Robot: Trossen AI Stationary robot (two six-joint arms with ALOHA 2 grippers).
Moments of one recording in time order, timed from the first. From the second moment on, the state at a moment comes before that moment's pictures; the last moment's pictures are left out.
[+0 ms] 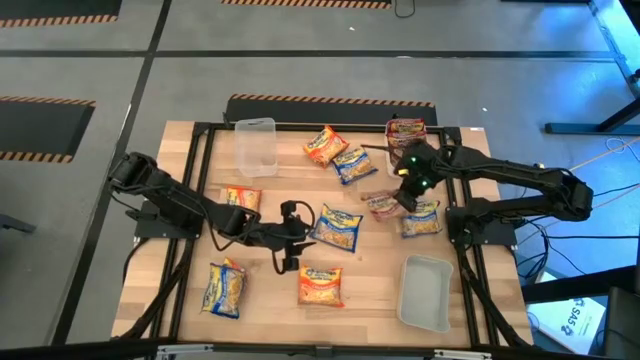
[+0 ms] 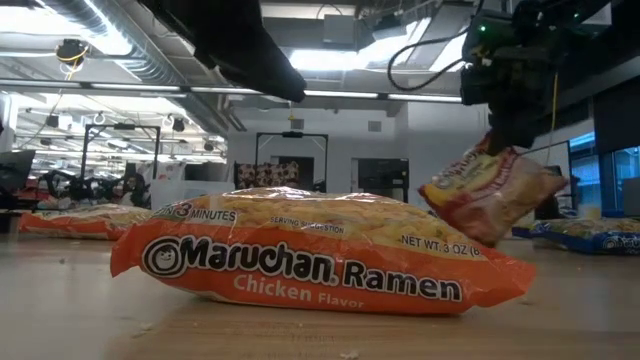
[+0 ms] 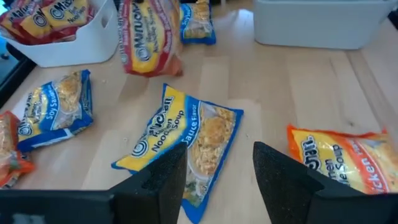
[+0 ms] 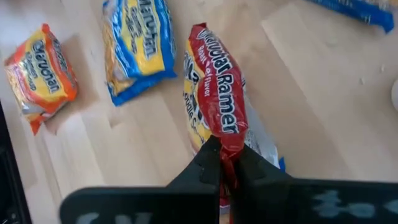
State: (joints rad) left arm -0.33 1.51 0.89 0.01 -0.45 -0.15; right arm -0.44 1.08 0.76 -0.76 -0.37 0.18
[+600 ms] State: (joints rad) left arm -0.20 1.55 0.89 0.14 -0.32 -0.24; right arm -0.22 1.07 0.80 -0.64 -0.25 0.16
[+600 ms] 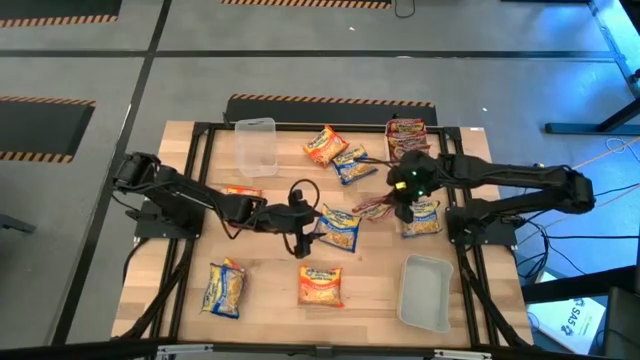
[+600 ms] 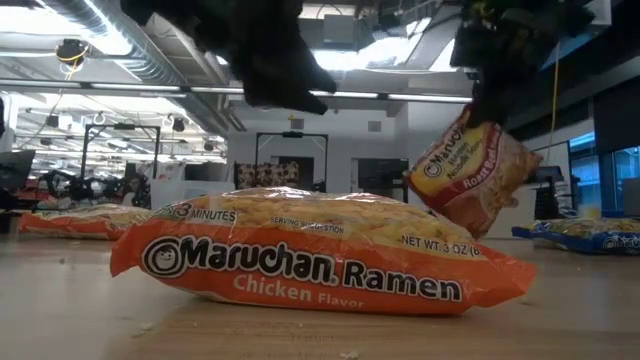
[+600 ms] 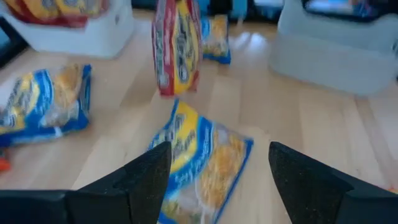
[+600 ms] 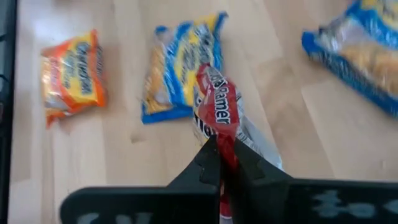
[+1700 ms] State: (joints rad) left arm -0.11 1.86 0.89 0.85 -0.27 -0.18; right arm -0.06 1.09 0.92 -0.40 -0.23 0.15
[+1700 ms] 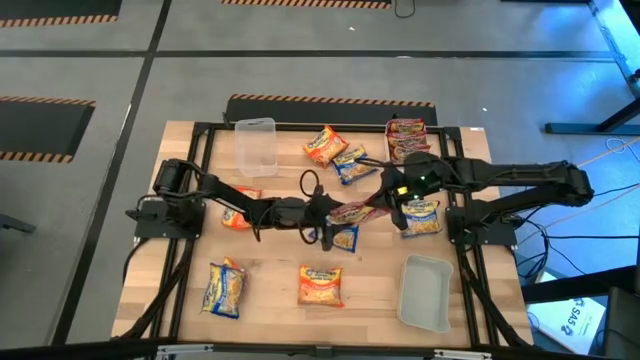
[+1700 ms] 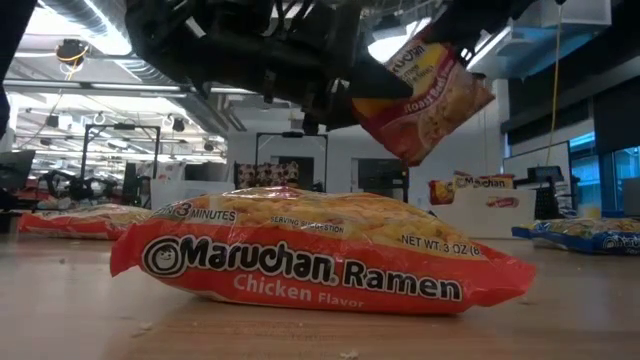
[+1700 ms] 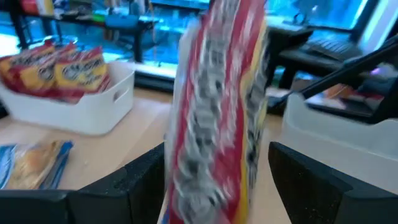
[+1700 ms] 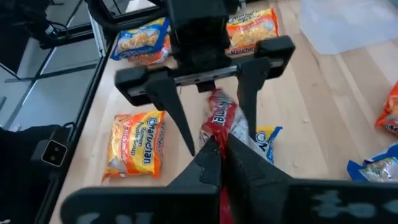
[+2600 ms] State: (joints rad) left arm -0.12 1.86 0.89 0.80 -0.24 -0.12; right arm -0.07 1.11 0.92 -0.35 -0.27 0.16
